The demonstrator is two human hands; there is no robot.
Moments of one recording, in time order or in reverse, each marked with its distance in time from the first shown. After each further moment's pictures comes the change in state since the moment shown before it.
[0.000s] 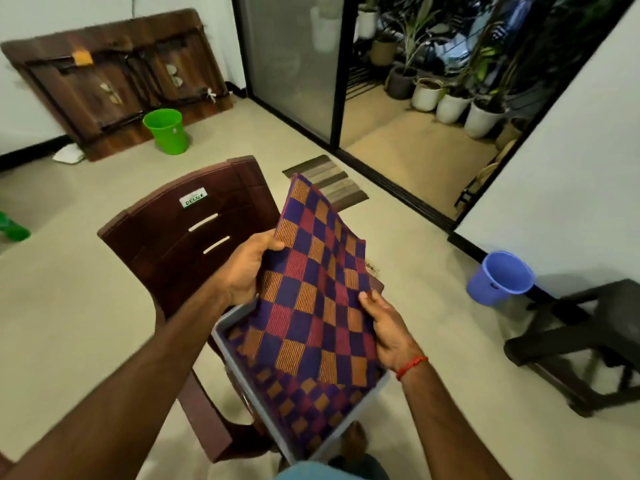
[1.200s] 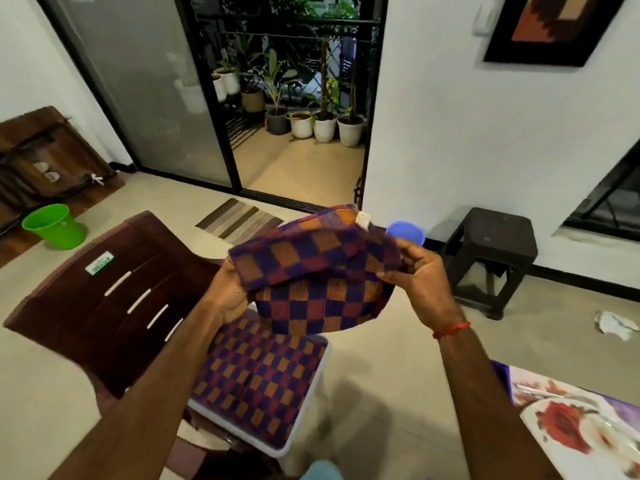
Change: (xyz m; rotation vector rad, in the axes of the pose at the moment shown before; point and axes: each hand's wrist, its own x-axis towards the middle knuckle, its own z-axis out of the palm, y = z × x) left_hand -0.056 -0.046 0.125 0.056 -0.141 0.150; right_hand -0.245 -0.080 -0.108 -0.305 0.299 -0.804
